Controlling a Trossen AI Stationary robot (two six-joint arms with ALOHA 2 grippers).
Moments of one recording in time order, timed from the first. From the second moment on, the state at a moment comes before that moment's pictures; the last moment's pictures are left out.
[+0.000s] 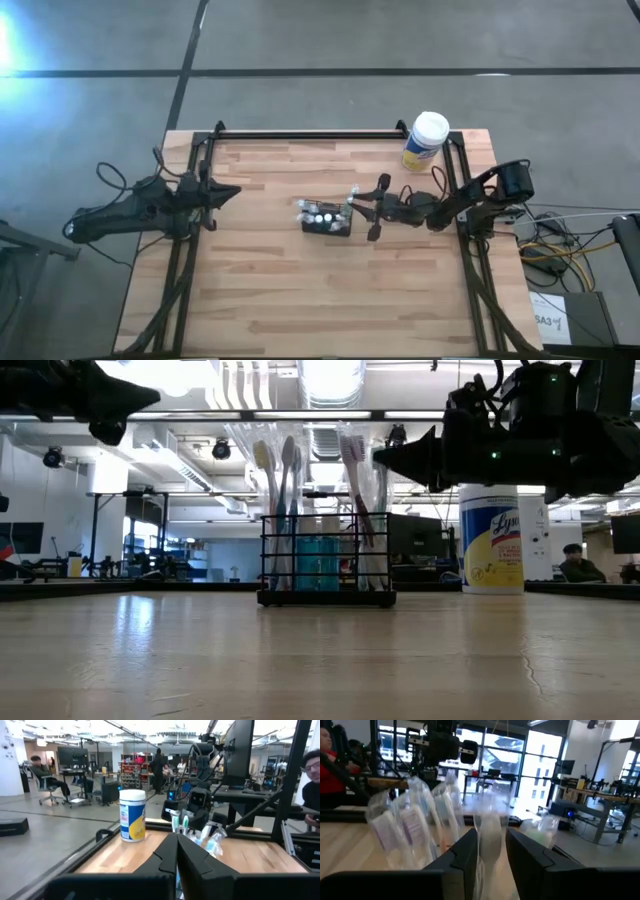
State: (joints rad) left arm 0.11 0.14 0.27 -0.09 -0.08 -0.03; right arm -0.01 1.68 0.32 1.49 0.21 -0.12
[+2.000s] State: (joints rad) left arm 0.12 0.38 0.55 -0.28 -0.07 0.23; right arm -0.04 0.82 0.48 0.24 0.01 -0.03
